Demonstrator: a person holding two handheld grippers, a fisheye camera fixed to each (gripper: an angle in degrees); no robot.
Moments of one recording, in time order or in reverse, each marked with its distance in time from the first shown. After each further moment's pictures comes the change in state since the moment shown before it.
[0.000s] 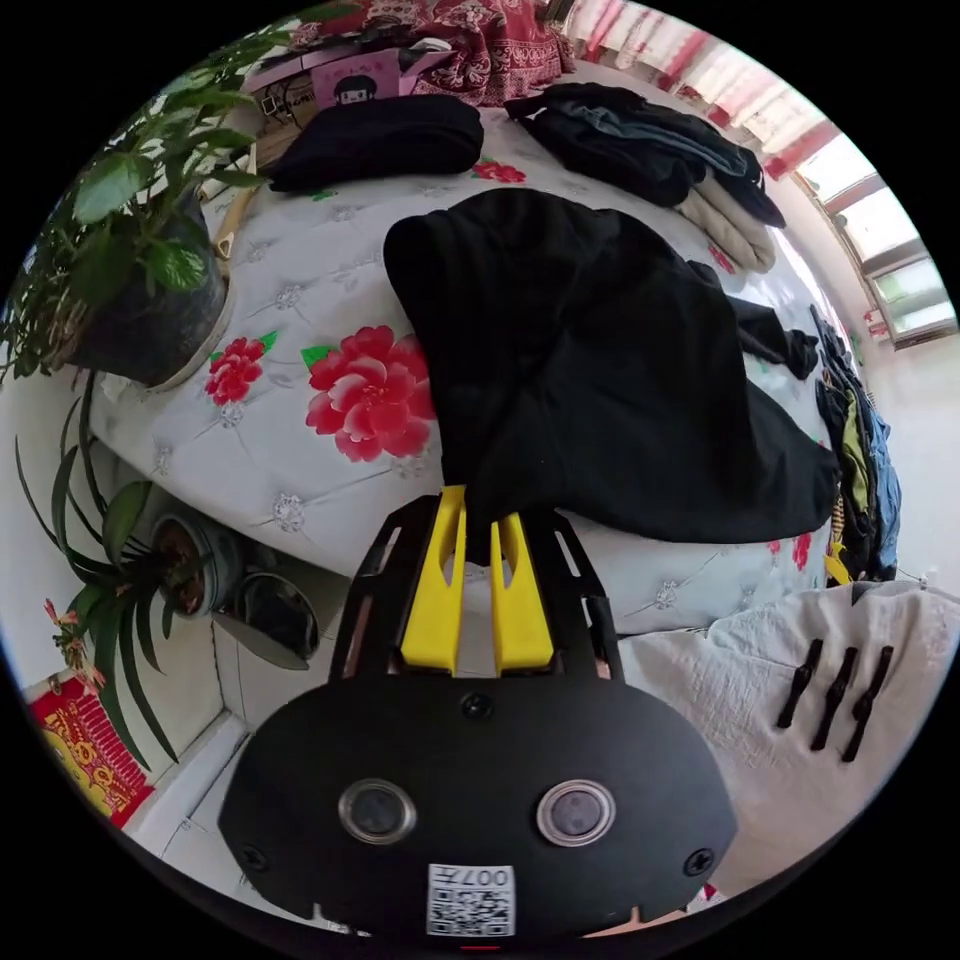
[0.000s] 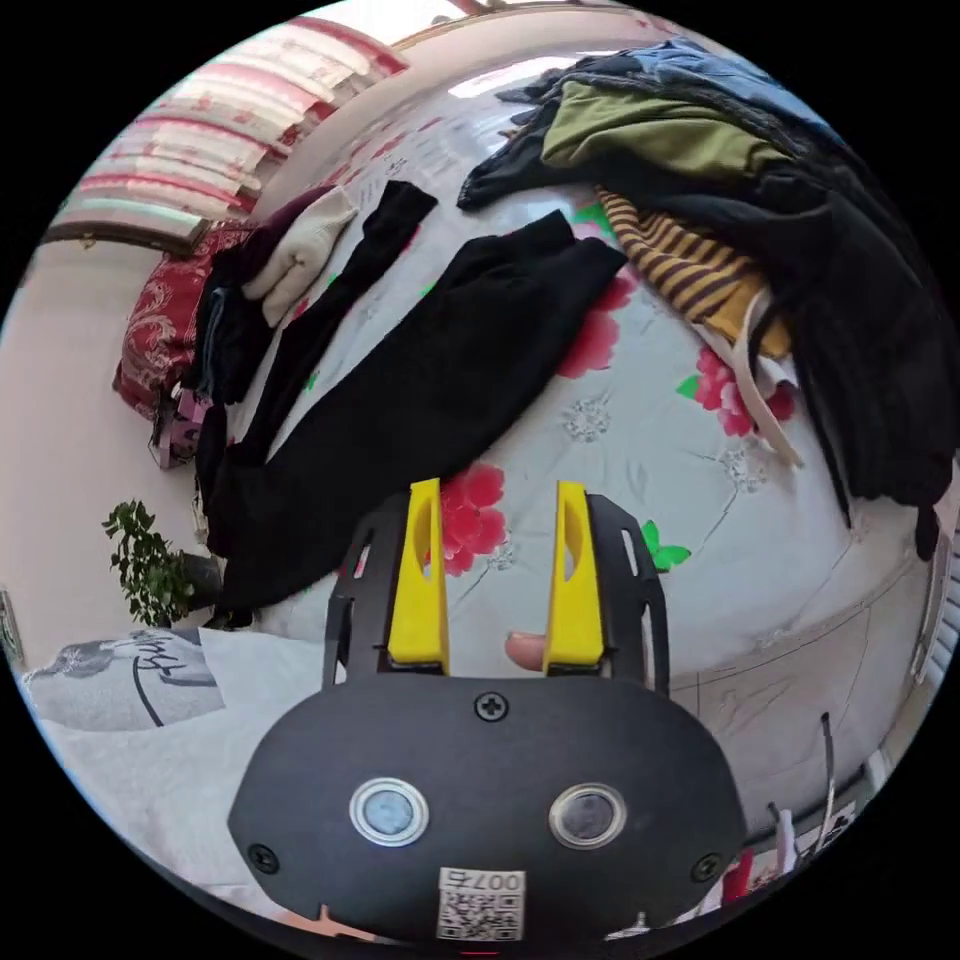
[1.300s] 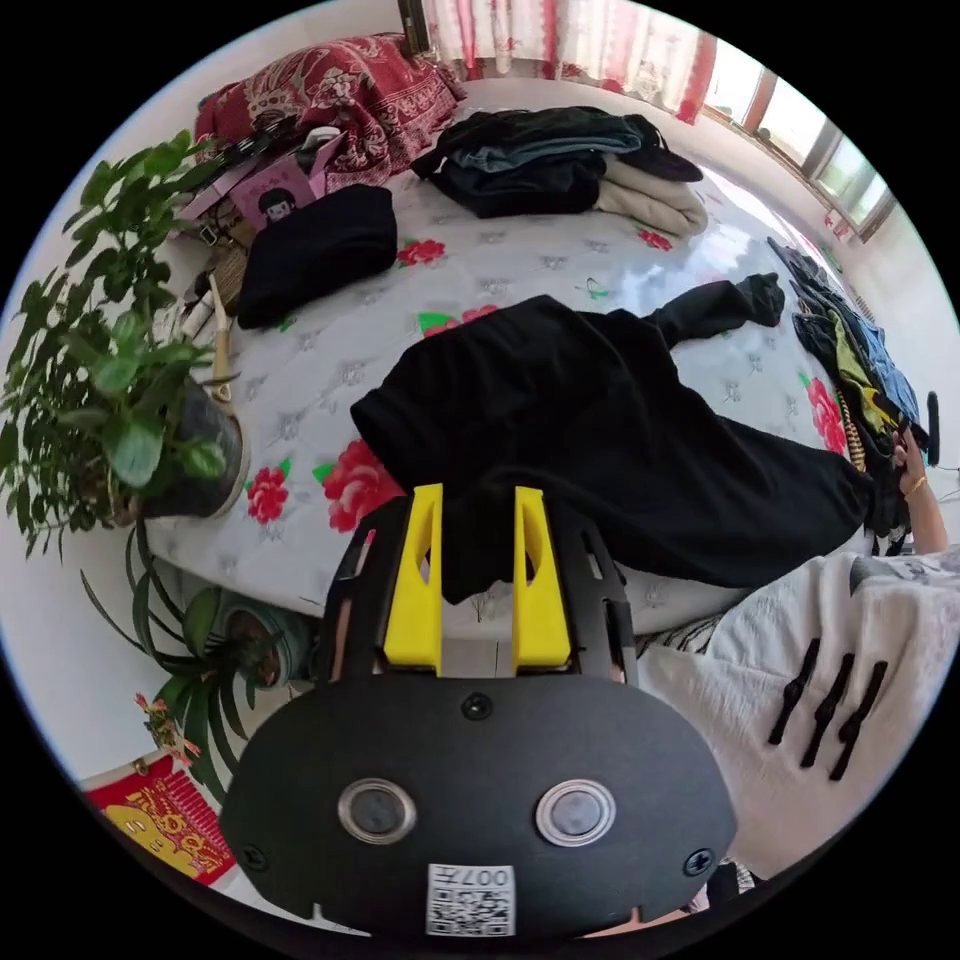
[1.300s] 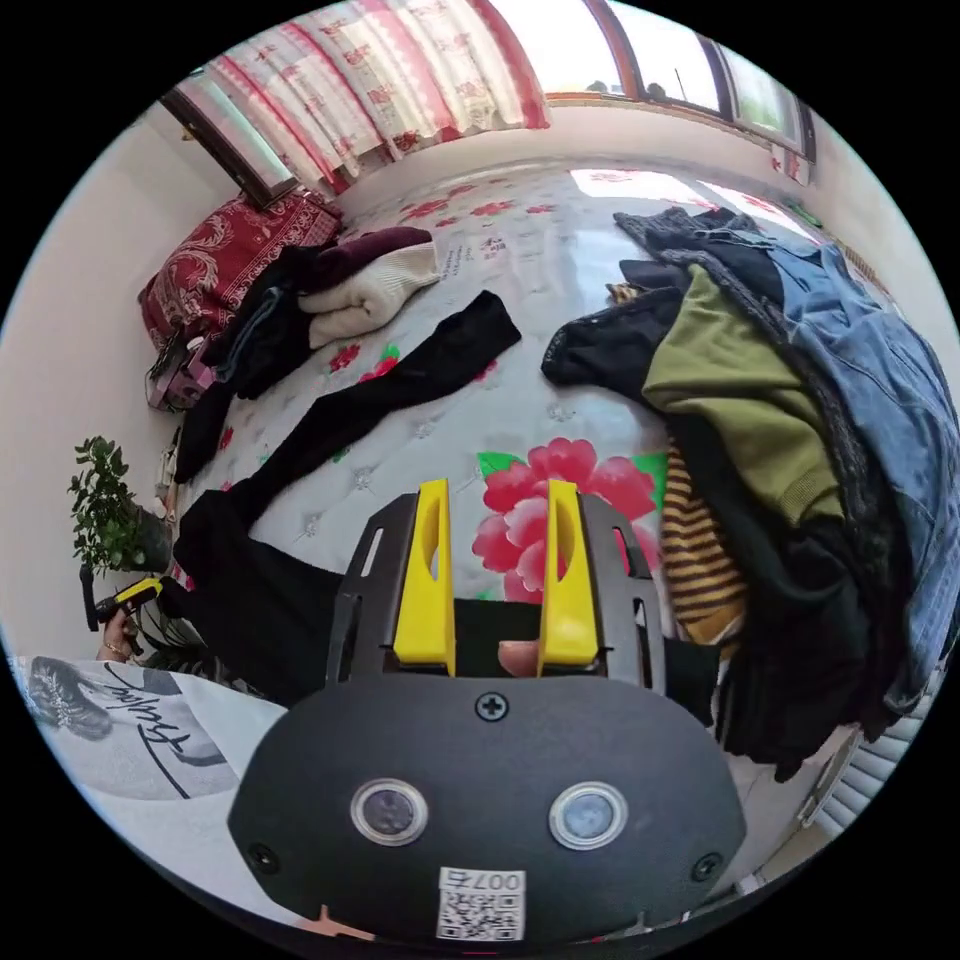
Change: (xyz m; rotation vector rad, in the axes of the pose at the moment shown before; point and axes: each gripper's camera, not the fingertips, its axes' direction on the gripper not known) left arm 0.090 -0.064 -0.084 0.048 -0.147 0.247; right arm -0.222 -0.096 0.069 0.048 0.112 -0.472
